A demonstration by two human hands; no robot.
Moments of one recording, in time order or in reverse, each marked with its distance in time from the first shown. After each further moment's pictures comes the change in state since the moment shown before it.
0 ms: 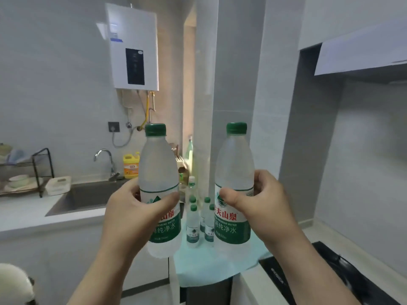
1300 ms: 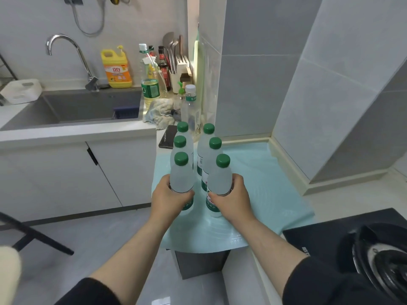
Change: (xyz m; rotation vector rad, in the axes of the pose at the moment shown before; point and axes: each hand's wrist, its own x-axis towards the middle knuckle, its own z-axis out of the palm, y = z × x) left_hand 0.111 -0.463 0.250 0.343 -0.060 -0.543; right_hand 0.202 0.503 0.081 -0.208 -0.160 0.429
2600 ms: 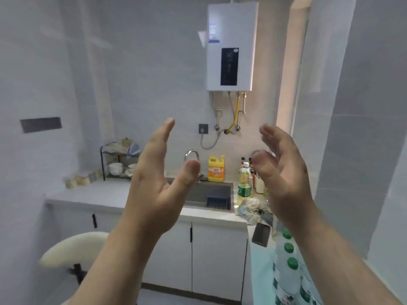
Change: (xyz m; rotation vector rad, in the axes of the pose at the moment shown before) left_hand -0.193 0.249 -0.433 0.025 0.552 0.939; right_hand -0.213 -0.438 0.021 0.342 -0.121 -1.031
